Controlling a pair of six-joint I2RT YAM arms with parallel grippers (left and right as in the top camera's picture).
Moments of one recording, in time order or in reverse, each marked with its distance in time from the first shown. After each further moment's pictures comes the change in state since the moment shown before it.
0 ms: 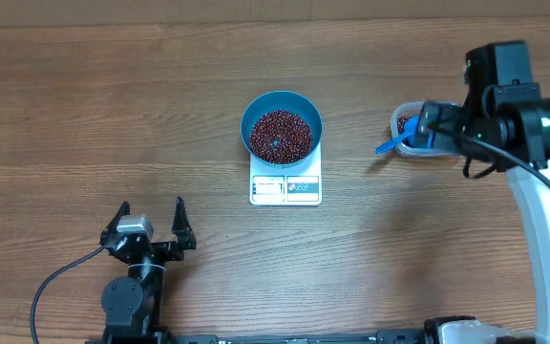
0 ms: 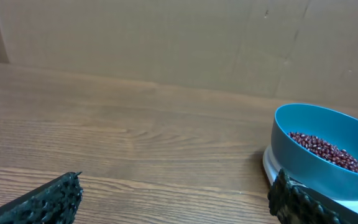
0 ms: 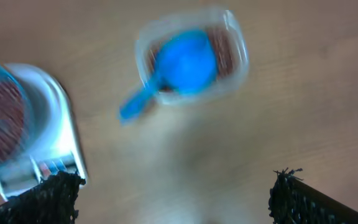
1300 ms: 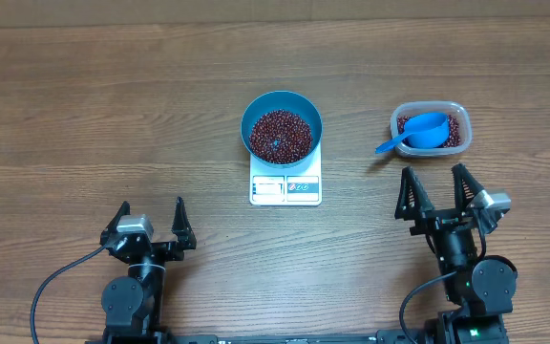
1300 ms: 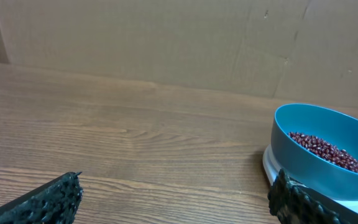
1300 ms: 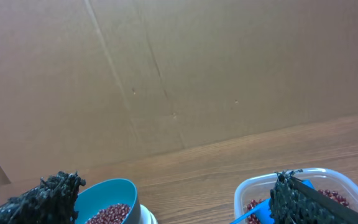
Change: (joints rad) left arm 0.000 0.000 0.000 0.000 0.000 0.000; right arm 0.000 -1.120 -1.552 1.632 -0.195 -0.002
